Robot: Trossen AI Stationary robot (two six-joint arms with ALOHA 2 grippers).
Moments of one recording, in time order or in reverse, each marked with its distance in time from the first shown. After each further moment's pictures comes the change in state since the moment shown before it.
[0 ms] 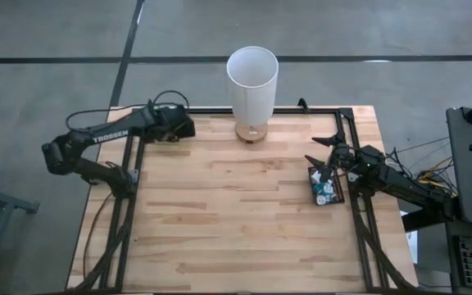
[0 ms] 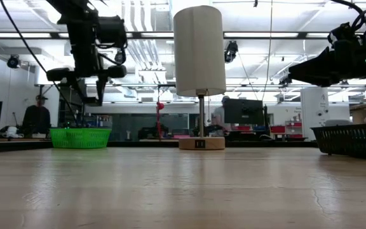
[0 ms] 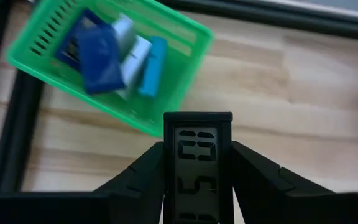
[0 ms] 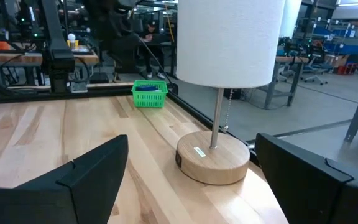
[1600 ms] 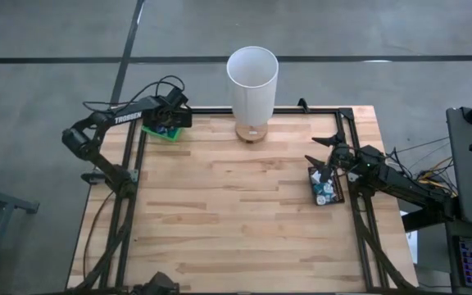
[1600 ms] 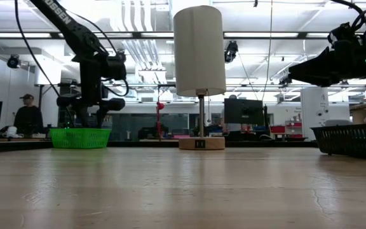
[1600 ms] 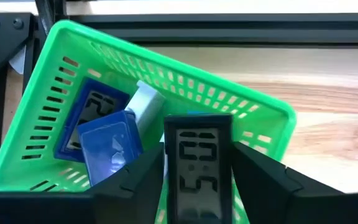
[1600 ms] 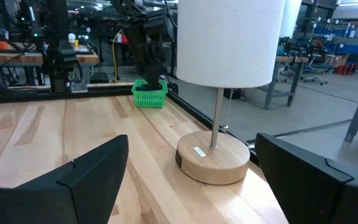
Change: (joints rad) left arm 0.353 0.251 -0.009 0.250 0.077 0.457; right arm 0.000 0.001 0.000 0.000 0.000 0.000
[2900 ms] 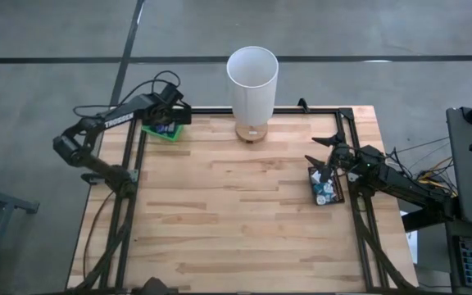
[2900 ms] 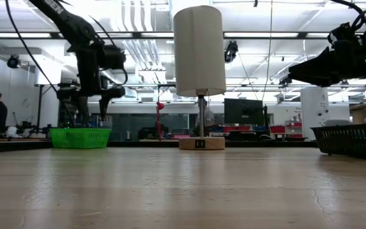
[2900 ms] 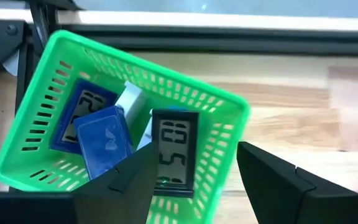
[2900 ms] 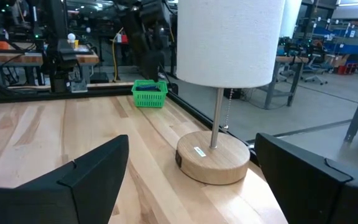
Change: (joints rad) left arm -0.002 -0.094 0.018 -0.041 0.070 0.001; right arm 0.000 0.000 0.000 0.000 0.000 0.000
